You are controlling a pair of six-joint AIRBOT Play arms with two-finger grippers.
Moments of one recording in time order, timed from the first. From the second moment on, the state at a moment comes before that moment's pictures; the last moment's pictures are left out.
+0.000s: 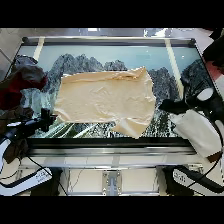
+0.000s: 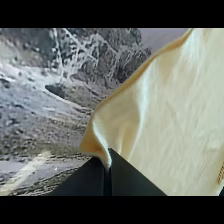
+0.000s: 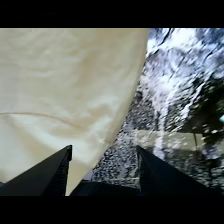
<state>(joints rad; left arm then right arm) 0.50 -1.23 0.46 0.38 -0.66 -1.29 -0.19 -1.17 0.87 -1.08 1.10 1.37</state>
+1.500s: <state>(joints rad) 0.83 -0.22 0.94 0.64 -0.89 -1.17 0.02 -0.43 1.24 -1.02 1.16 1.37</state>
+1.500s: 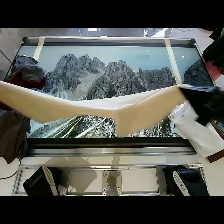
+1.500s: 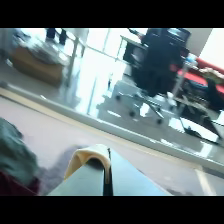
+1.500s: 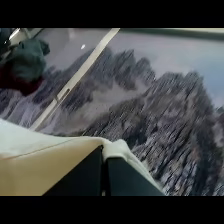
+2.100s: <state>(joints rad) 0.35 -0.81 1.49 1.13 -1.08 -1.25 0.03 -0.79 1.60 -1.33 1.18 1.38</state>
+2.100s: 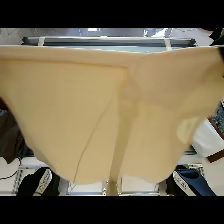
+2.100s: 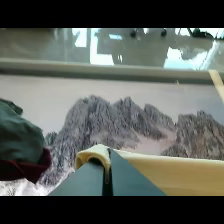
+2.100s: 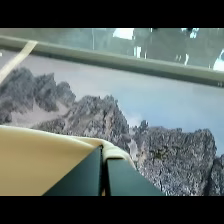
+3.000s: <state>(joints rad) 0.24 -1.62 1.49 1.18 -1.02 -1.22 0.03 -1.71 1.62 -1.24 0.92 1.34</state>
